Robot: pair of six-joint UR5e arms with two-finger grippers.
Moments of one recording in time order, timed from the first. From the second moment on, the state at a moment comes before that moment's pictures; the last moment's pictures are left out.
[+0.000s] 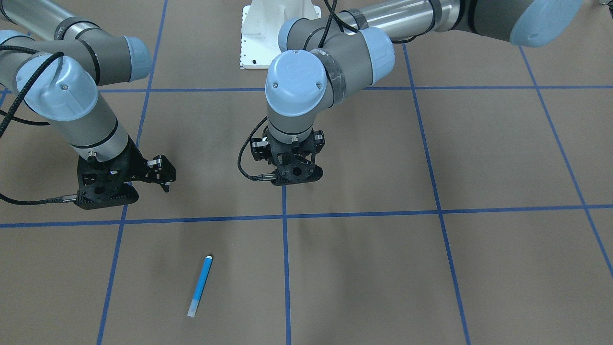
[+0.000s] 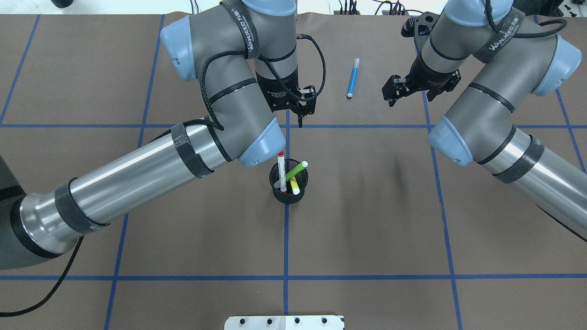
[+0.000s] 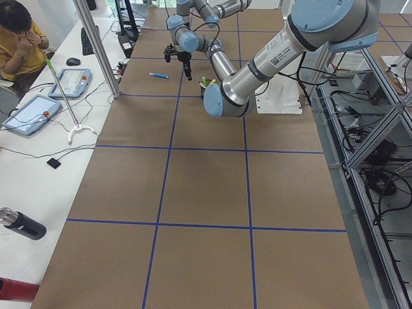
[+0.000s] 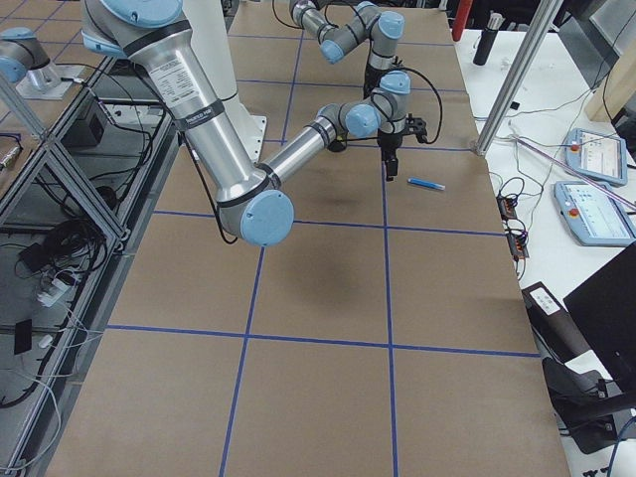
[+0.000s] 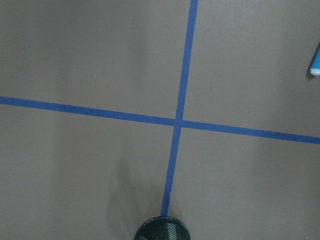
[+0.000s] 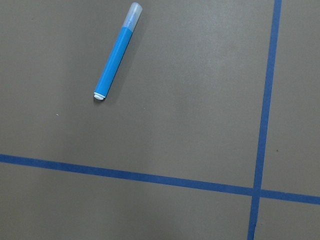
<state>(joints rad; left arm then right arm) -0.69 -2.64 -1.30 -1.41 -2.20 -1.15 0.90 -1.02 1.67 -1.62 2.07 0.74</state>
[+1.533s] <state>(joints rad) -0.63 -2.61 -1.31 -1.35 -2.20 -1.15 0.90 -1.02 1.67 -1.62 2.07 0.74</state>
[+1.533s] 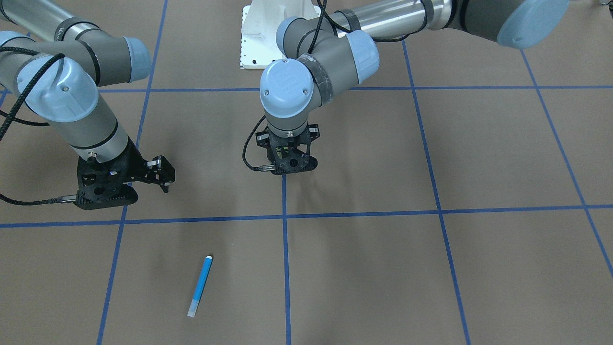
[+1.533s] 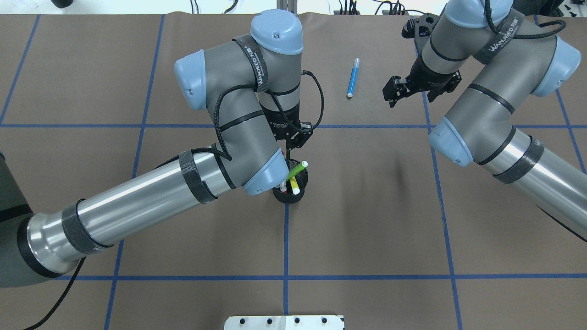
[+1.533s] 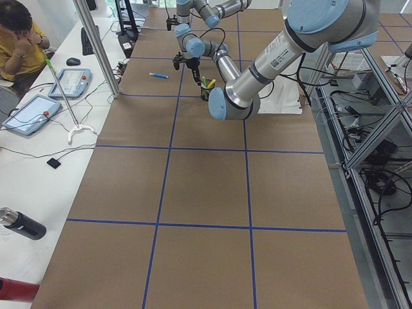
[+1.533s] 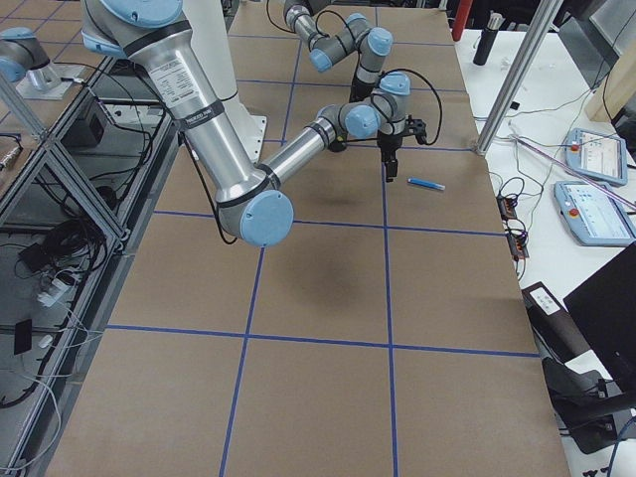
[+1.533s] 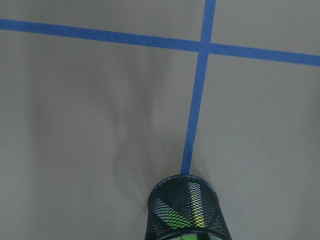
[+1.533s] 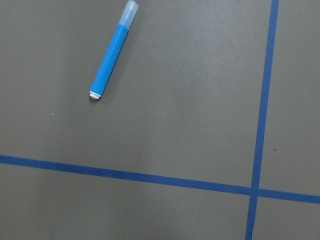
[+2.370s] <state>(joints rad) -0.64 -2.54 -1.52 -1.27 -2.20 -1.14 0.90 -1.02 1.67 -1.62 2.06 0.75</state>
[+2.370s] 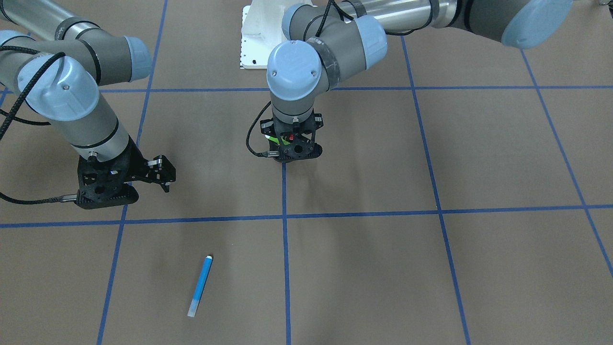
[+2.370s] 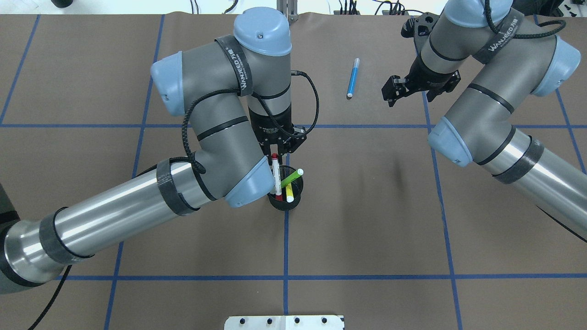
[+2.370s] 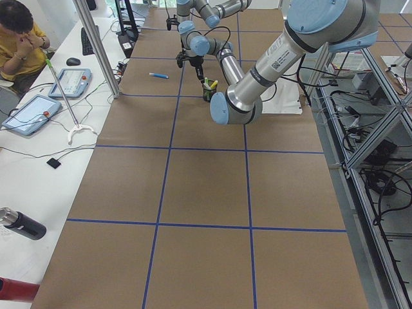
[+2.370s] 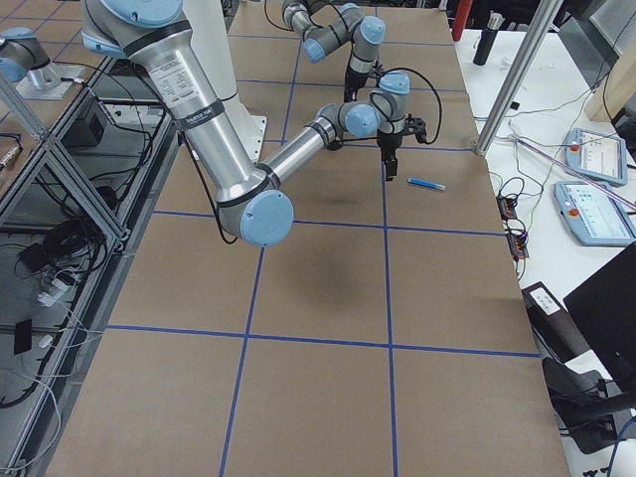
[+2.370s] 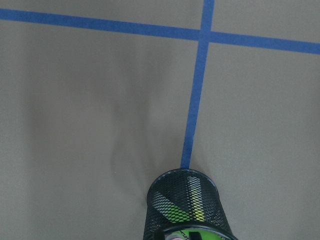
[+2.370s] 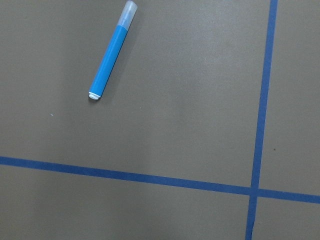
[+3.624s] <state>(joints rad) -0.73 -2.39 -1.76 -1.79 -1.91 -1.26 0.90 -1.02 1.67 -1.62 2.07 0.73</state>
